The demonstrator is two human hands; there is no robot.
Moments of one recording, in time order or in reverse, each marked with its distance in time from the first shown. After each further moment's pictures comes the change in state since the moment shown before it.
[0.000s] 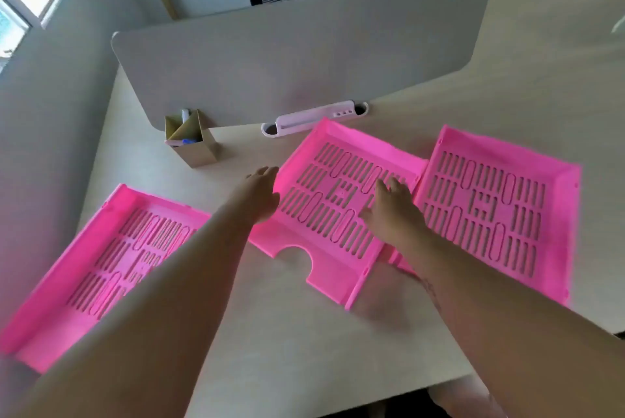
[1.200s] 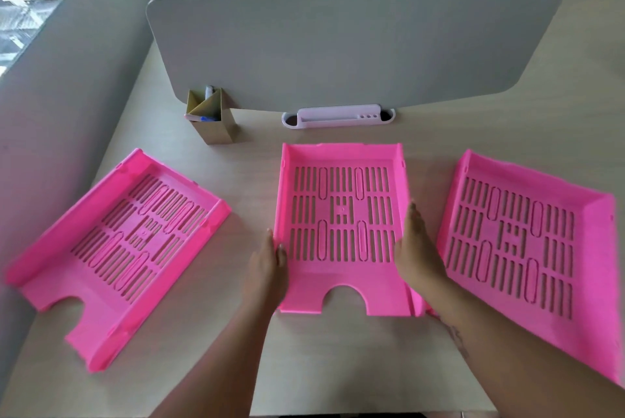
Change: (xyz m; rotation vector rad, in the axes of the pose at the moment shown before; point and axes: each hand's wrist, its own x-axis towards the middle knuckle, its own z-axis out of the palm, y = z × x) left_hand -0.095 0.040 0.115 -0.612 0.228 -0.513; right_hand 0.012 0.081 0.036 0.141 0.056 -0.105
